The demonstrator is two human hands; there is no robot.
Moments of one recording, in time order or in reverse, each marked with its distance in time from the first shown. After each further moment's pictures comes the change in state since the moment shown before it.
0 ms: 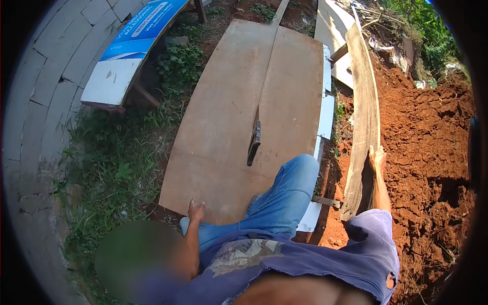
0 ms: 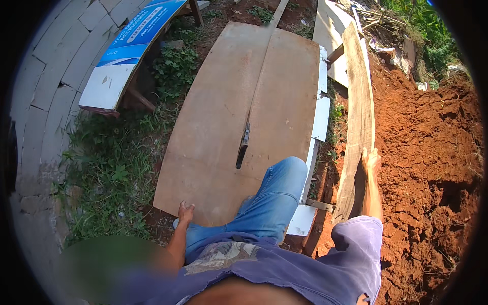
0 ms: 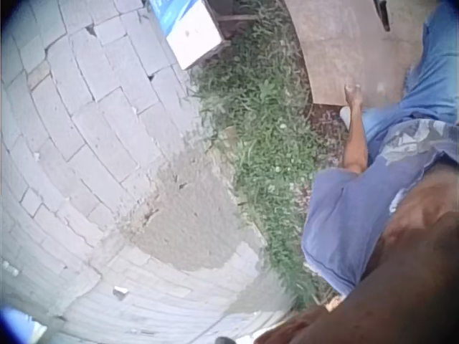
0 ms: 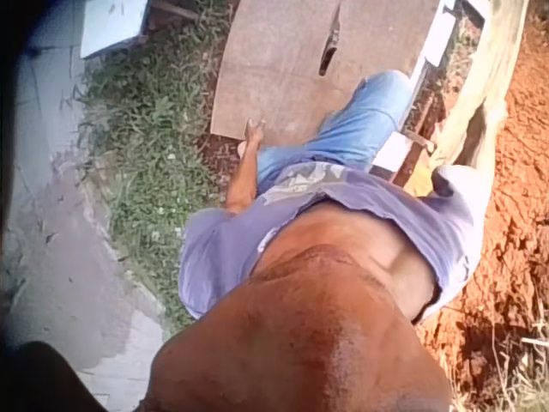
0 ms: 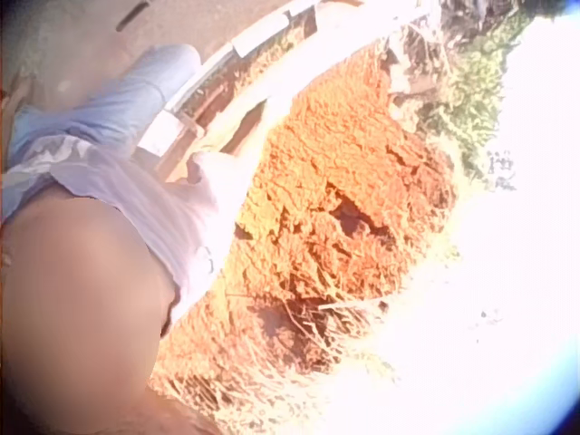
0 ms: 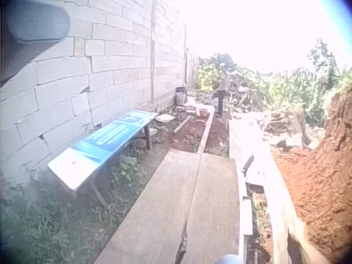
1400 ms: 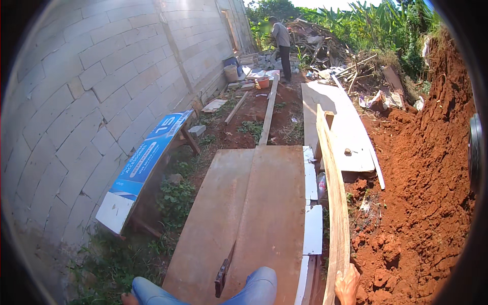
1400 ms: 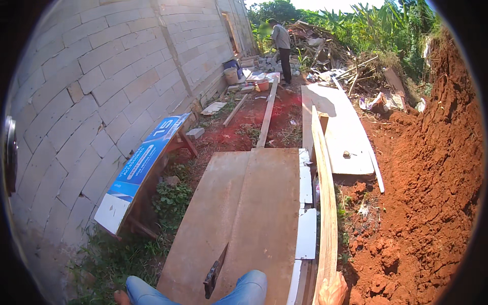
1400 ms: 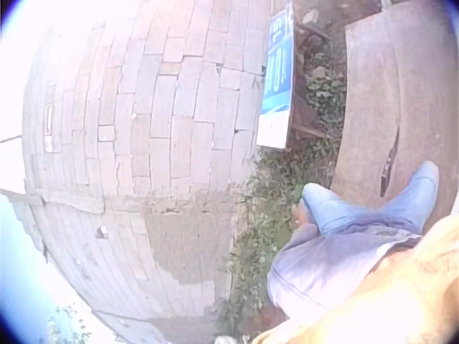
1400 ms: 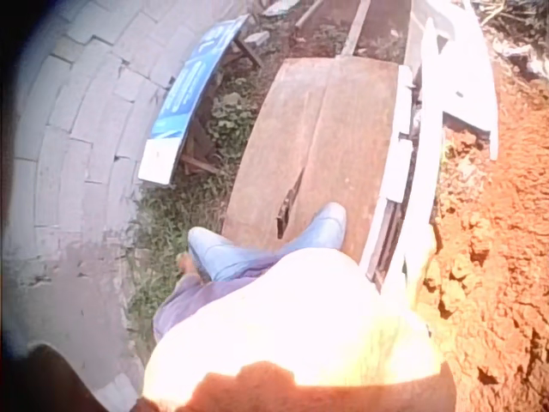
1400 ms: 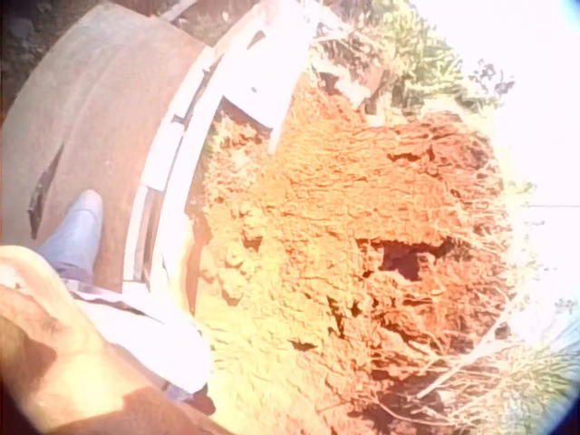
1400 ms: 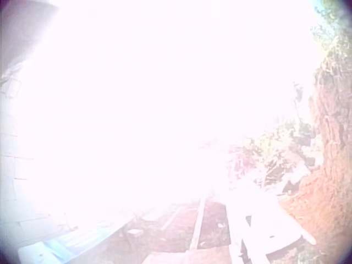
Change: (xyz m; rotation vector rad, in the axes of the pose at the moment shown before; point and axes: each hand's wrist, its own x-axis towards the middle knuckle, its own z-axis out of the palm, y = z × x) left_hand 0.054 0.145 -0.162 0.043 1.041 0.202; right_hand -0.027 -0.025 0.020 0.382 0.486 -0.285
